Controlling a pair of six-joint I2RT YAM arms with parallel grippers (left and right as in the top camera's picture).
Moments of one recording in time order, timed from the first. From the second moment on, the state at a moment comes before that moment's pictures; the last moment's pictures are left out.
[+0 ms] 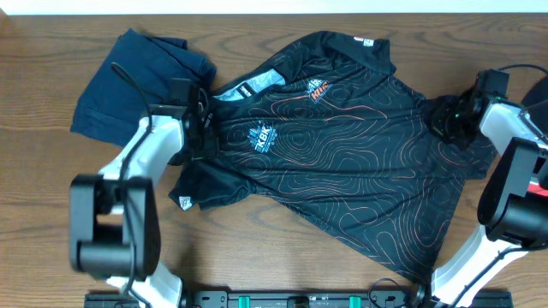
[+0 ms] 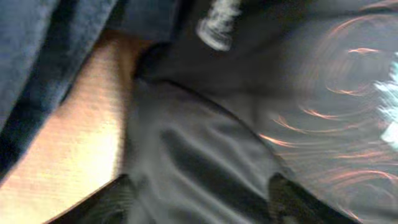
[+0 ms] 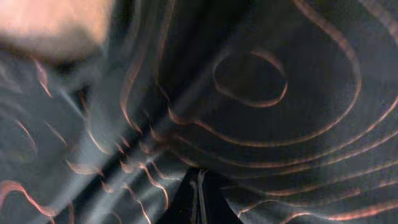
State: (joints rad) left arm -0.08 1.75 1.13 -0.75 0.06 -0.22; right arm -0.30 2.02 1.27 -0.49 -0.24 0.46
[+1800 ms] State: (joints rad) left arm -0.16 1.57 1.12 -1.02 0.07 -0.22; right arm -0.49 1.78 1.04 -1.16 -0.14 0.34
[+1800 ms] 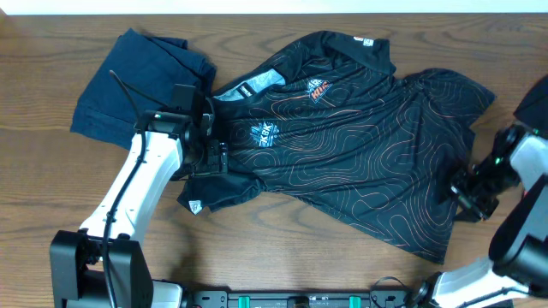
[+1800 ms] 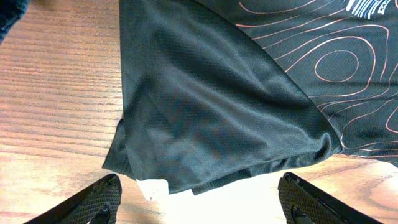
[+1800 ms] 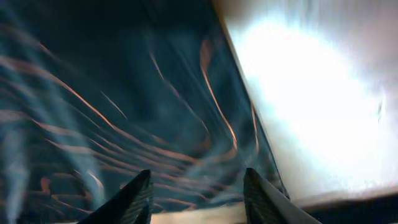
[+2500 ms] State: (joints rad) left arm -0.16 1.57 1.12 -1.02 0.07 -0.22; right arm -0.61 1.65 0.76 -0.99 -0.04 0.54
